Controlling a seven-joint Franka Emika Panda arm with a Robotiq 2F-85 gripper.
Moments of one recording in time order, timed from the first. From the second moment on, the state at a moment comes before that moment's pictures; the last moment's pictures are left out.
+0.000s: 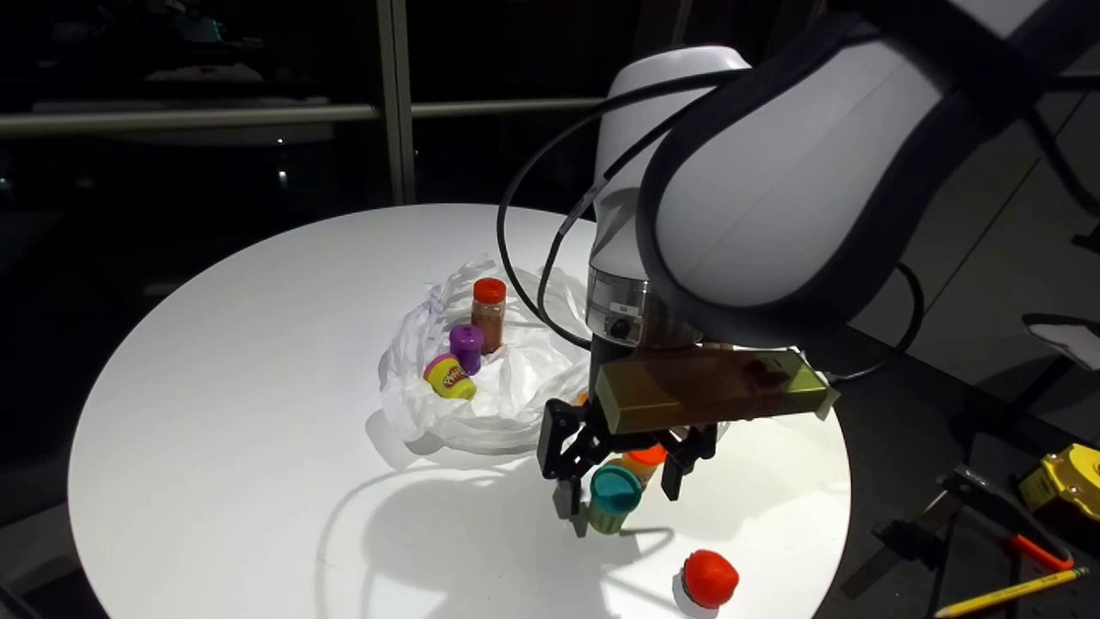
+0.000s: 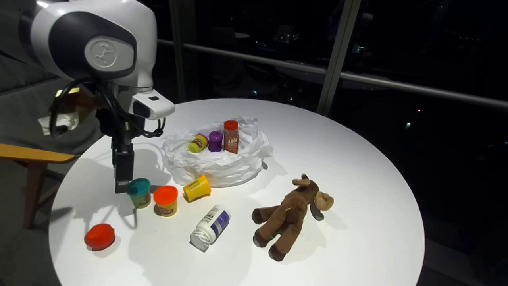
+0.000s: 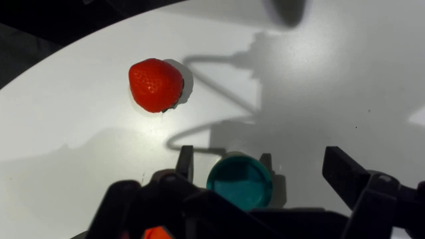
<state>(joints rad) 0.28 0.44 0.07 -2.30 0.22 2.55 0.68</state>
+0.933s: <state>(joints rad) 0.27 0.52 0.07 -2.30 0.23 2.70 0.68</state>
